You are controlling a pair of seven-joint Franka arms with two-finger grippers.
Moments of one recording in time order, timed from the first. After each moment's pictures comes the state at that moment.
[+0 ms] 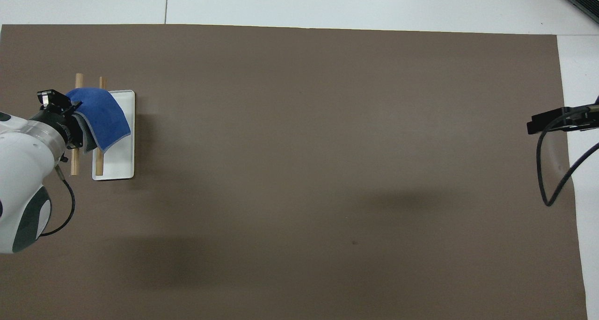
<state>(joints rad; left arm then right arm) 0.33 -0.04 -0.28 -2.31 0.49 2.95 -2.11 -0.21 0.02 0.13 -1.59 -0.01 1.66 -0.13</state>
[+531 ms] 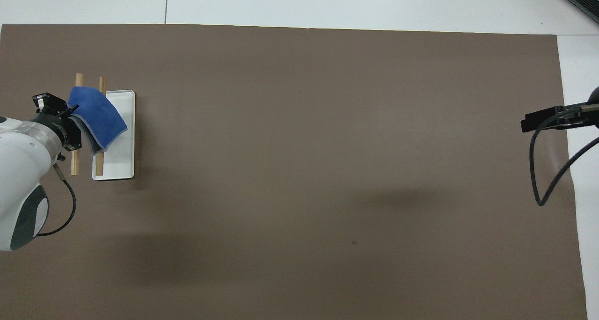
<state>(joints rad) 0.36 -0.01 -0.28 -2.31 0.49 2.95 -2.18 -0.20 0.02 0.14 -1.60 -0.01 1.67 -0.13</state>
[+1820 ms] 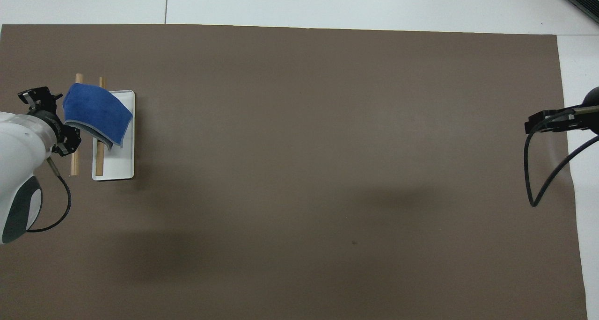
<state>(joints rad) 0.36 0.00 -0.29 -2.25 0.49 2.80 -2.21 -0.20 0.01 0.14 -1.63 -0.01 1.70 -0.11</state>
